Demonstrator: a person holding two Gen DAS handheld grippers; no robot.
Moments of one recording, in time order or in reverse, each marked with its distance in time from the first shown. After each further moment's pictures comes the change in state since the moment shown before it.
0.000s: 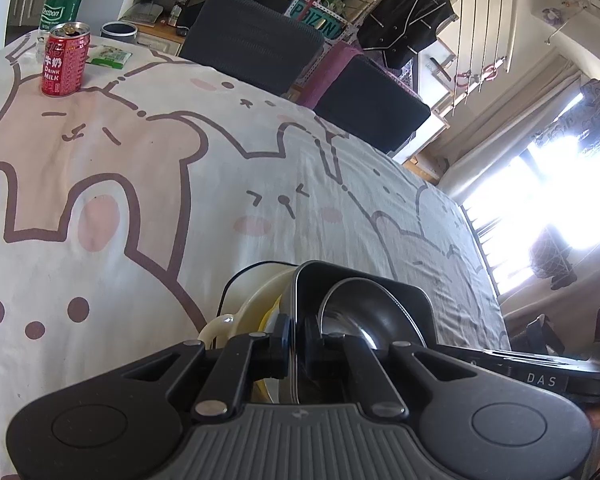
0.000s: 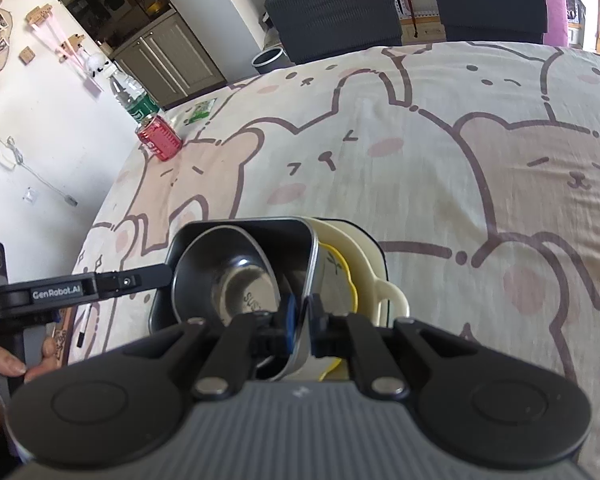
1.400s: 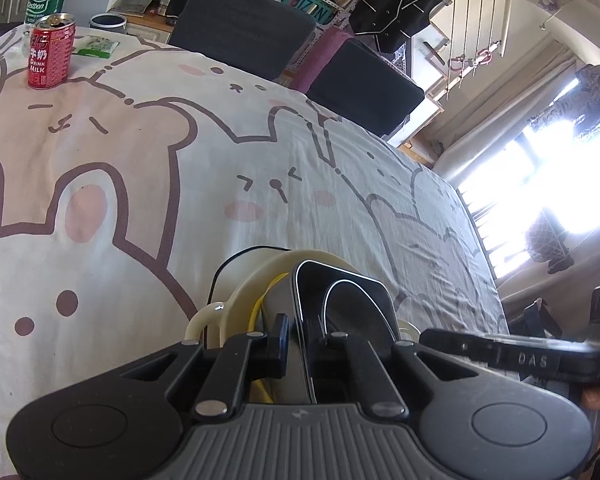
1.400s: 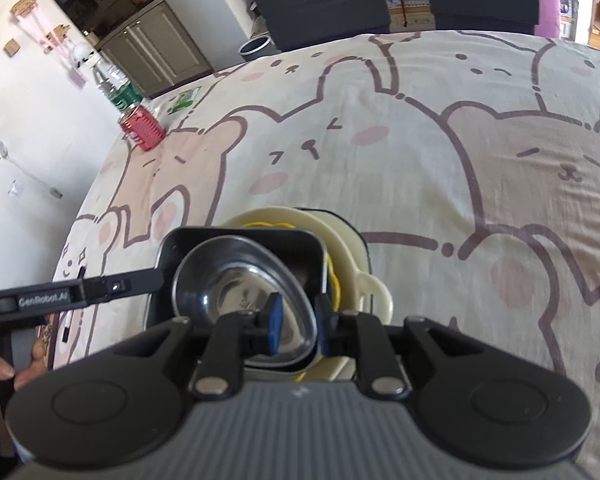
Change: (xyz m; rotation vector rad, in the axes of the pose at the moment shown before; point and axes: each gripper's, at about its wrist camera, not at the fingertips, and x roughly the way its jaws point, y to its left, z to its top) left arm 0.007 -0.004 -0.002 0.025 0.041 -0.015; right arm 0.008 -0.009 0.002 0.010 0.031 -0.046
